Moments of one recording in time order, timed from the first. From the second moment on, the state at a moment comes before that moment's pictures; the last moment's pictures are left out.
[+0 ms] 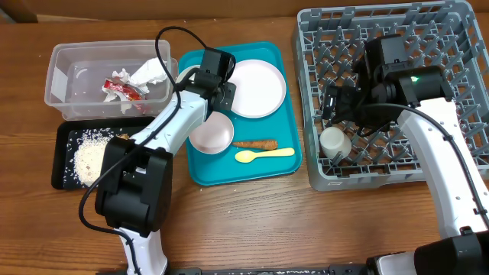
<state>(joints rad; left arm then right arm) -0.34 2.00 1.42 -0.42 -0.15 -0.03 0.16 1.59 1.54 -1.22 -0.17 0.33</state>
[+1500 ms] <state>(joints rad) -0.57 1.98 1.43 -0.75 0.07 0.52 0.16 1.59 1.54 -1.17 -0.20 0.33</state>
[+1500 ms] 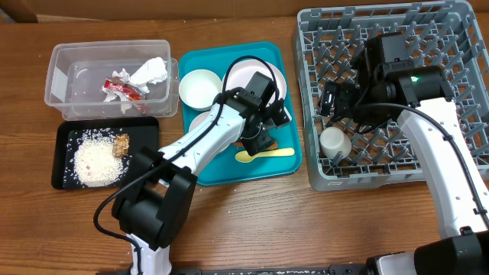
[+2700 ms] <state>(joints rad) -0.57 1.97 1.29 -0.57 0.12 0.48 0.16 1.59 1.54 -1.21 -0.20 0.33</state>
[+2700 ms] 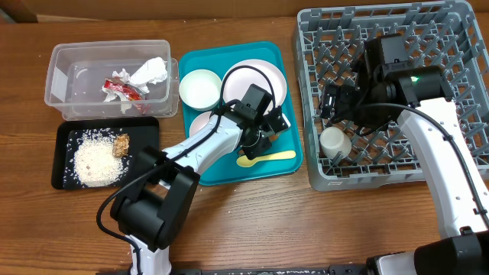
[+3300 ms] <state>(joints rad) -0.55 1.96 1.92 -1.26 0.02 0.19 0.16 1.59 1.54 -1.21 -0.20 0.33</state>
